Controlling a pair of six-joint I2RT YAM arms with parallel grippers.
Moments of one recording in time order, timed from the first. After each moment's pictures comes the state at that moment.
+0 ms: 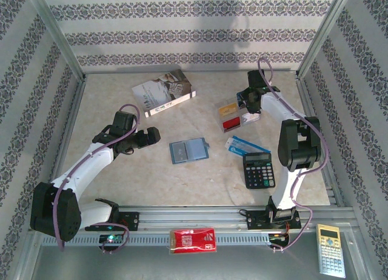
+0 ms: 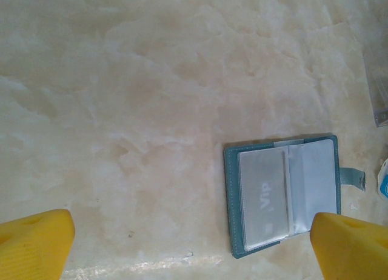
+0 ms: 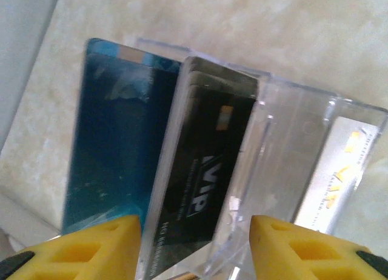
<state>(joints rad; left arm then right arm) -0.23 1.22 0.80 -0.51 0.18 -0.56 0.12 1.91 1.47 -0.52 0.04 1.09</state>
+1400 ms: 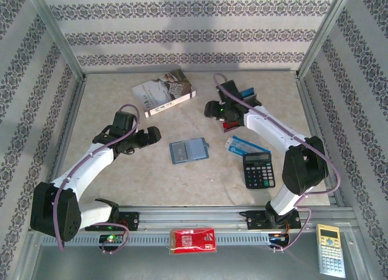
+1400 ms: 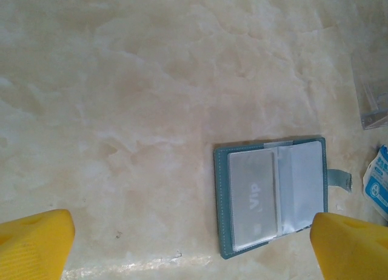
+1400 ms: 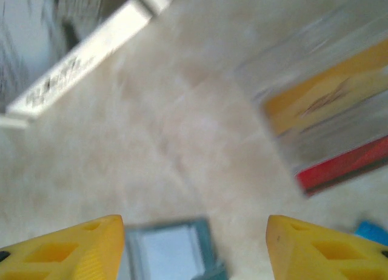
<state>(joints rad) -0.23 1.22 0.78 -0.48 0.21 -0.60 0.51 1.66 1.35 -0.62 -0.01 0.60</state>
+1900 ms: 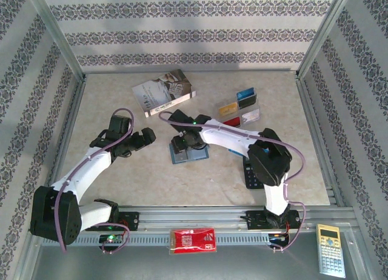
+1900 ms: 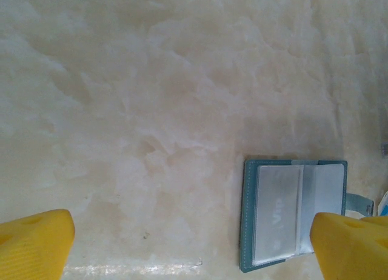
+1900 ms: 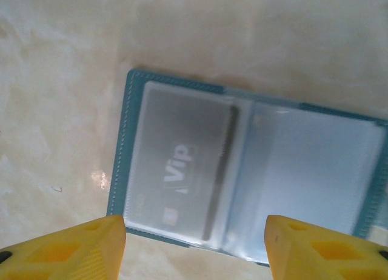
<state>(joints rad) -0.18 1.18 0.71 -0.46 0.18 -0.66 0.87 1.96 1.50 -0.78 0.02 0.51</state>
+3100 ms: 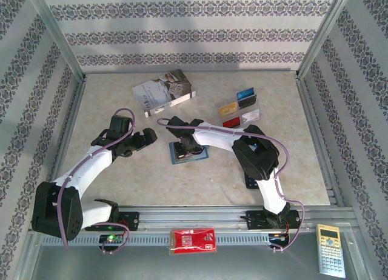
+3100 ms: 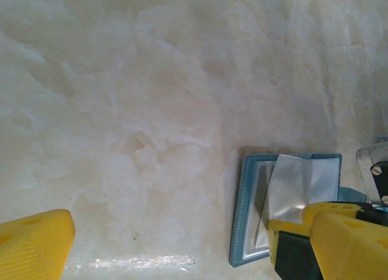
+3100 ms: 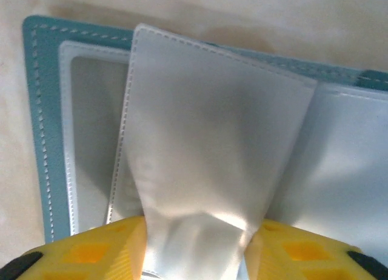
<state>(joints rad) -0.17 1.22 0.71 -0.42 0.24 -0.66 0.85 2.08 1.48 -0.75 -0.02 0.55</state>
